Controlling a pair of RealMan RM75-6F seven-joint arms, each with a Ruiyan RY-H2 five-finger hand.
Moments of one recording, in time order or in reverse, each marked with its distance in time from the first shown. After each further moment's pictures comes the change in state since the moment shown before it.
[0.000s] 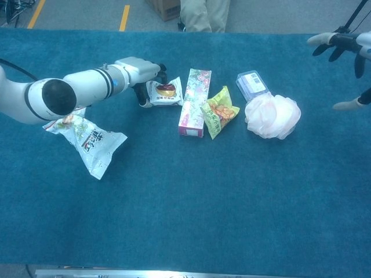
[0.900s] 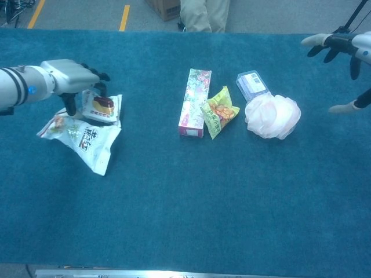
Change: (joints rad) left arm 0.031 0.424 0.274 -0.528 0.022 0.175 0.118; right arm -0.015 0.012 -0.002 -0.069 -0.008 0.020 -0.058
